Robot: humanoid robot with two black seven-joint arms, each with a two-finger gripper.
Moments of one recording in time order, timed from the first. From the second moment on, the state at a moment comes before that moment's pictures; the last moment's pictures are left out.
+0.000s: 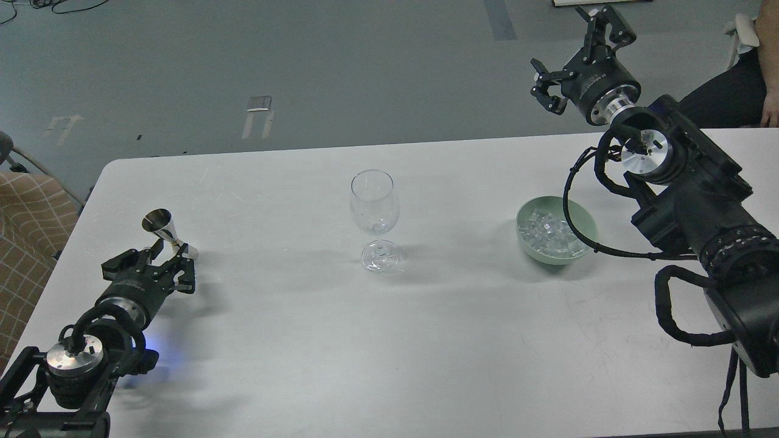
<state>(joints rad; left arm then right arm) -0.09 0.30 -1.47 -1.08 -0.29 -0.02 0.11 1.01 -0.06 1.23 0.29 -0.42 0.39 0.10</state>
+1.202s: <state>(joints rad) -0.22 0.27 -1.48 -0.96 -0.30 -0.02 0.13 0.99 -0.08 1.23 0.29 -0.42 0.39 0.10</state>
